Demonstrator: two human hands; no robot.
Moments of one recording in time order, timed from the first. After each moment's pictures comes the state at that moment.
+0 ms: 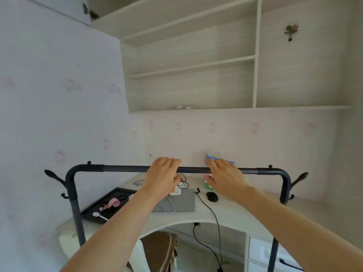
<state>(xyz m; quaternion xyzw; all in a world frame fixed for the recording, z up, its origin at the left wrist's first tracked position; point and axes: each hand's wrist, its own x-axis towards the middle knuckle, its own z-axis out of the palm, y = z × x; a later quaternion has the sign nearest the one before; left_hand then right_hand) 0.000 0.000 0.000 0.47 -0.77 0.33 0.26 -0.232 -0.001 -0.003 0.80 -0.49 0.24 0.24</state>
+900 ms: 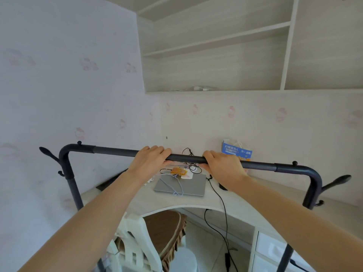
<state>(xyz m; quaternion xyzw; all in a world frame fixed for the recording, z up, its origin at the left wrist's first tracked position) 0.016 -0.030 -0.006 0.46 -0.75 0.44 0.18 -0.240 -0.061 -0.018 0.81 -0.39 0.27 0.34</state>
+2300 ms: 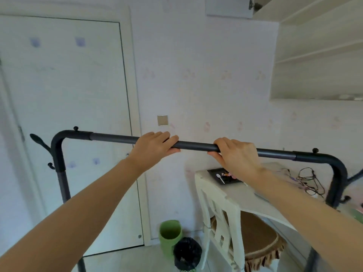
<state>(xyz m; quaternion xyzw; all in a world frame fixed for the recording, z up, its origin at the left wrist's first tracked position) 0.088 0.325 0.053 0.60 -0.54 0.60 0.02 -0.090 0.110 0.033 0.82 -0.06 0.49 0.27</state>
